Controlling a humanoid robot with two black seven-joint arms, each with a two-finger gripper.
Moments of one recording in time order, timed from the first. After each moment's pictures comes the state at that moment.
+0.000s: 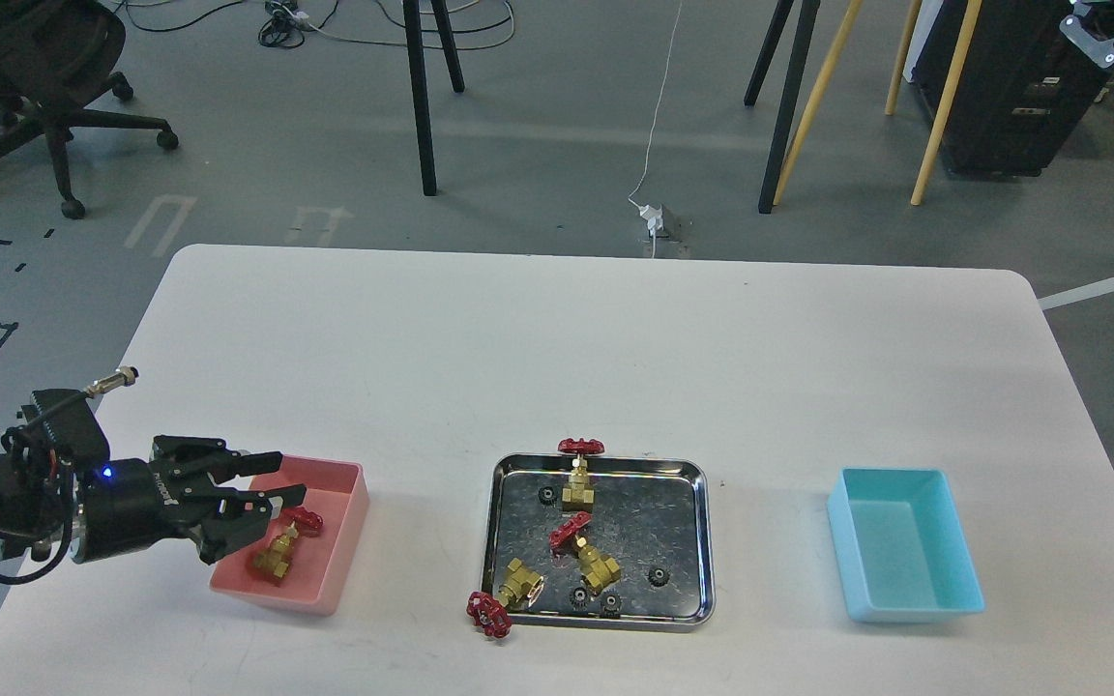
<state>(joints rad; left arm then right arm) -0.96 0.99 0.41 -1.32 1.60 0.41 -0.49 1.08 -0.71 0.60 0.67 0.16 0.49 0.08</state>
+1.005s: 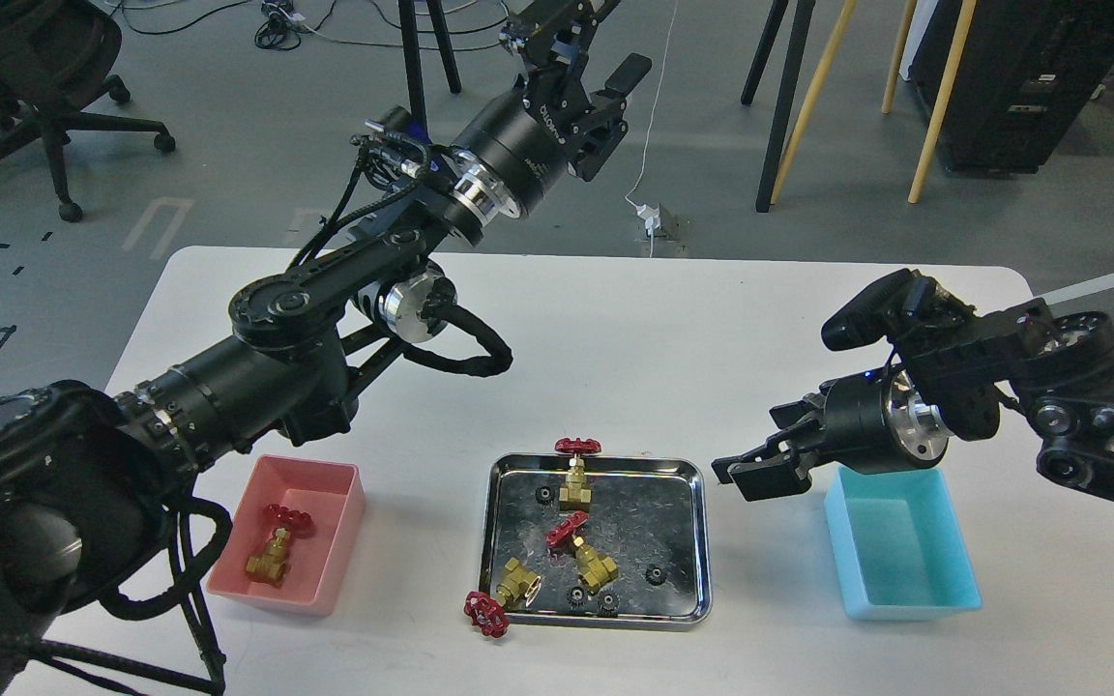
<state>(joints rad) -1.03 -0.01 -0.49 -0.78 0.35 -0.18 -0.49 1.15 -0.81 -0.05 1.67 -1.54 0.49 0.01</state>
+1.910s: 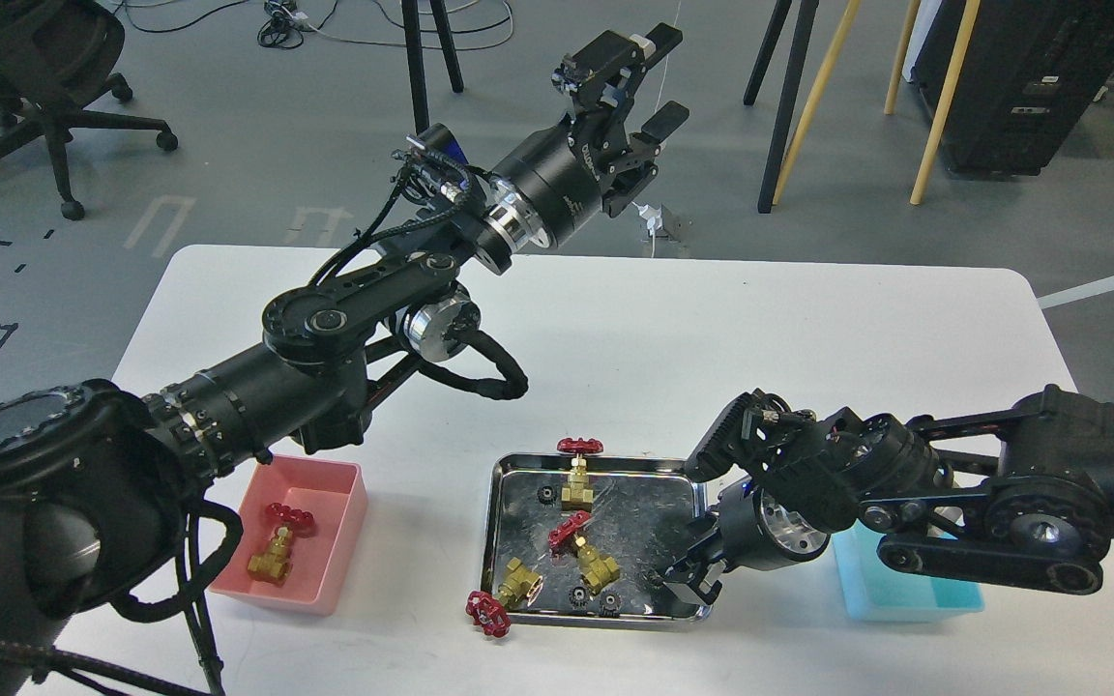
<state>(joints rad) -1.04 -0.03 -0.41 -0.77 0.39 -0.19 -0.49 1.10 -0.44 -0.21 1.50 -1.61 0.49 -0.09</state>
